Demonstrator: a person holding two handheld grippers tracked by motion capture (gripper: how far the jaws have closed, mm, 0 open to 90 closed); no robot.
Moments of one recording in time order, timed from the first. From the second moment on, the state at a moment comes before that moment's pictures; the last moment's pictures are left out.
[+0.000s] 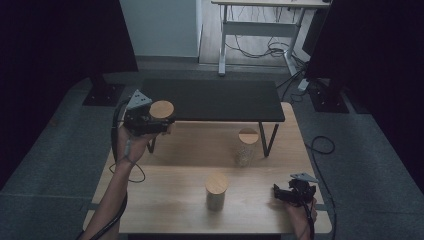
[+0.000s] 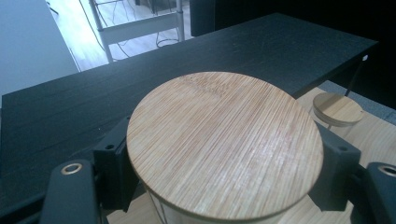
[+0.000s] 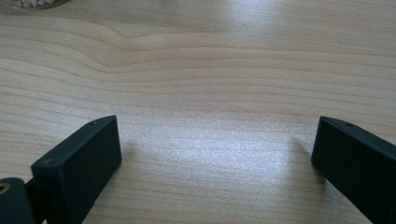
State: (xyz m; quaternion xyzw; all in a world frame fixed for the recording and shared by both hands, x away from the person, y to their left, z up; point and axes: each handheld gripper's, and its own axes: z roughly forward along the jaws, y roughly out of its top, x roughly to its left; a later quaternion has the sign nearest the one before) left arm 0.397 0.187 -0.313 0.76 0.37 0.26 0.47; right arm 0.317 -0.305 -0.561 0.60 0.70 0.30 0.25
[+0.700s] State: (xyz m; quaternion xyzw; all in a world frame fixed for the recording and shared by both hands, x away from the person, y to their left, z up) left arm 0.416 0.188 -0.315 0.75 0.39 0.27 0.47; right arm 0.317 -0.305 -0.561 0.60 0.70 0.30 0.25
